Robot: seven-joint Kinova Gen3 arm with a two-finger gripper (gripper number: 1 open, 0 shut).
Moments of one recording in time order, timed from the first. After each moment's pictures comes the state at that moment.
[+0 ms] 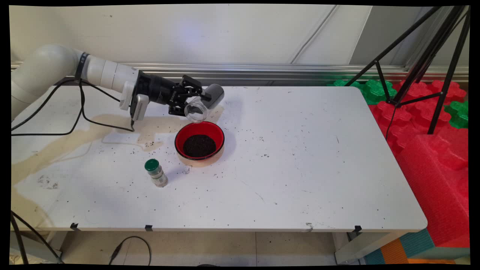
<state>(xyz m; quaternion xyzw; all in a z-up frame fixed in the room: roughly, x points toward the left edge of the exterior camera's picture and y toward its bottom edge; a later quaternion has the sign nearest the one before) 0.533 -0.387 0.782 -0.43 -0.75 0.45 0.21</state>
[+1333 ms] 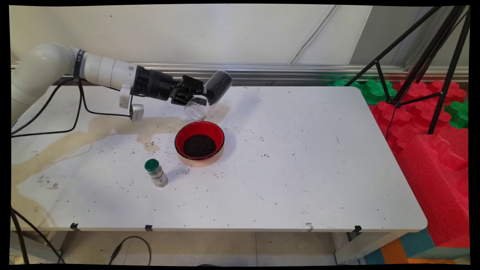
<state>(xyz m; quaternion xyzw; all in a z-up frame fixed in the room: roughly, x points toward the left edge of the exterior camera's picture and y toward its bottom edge) 0.526 -0.381 0.795 -0.57 -0.63 0.52 0.12</state>
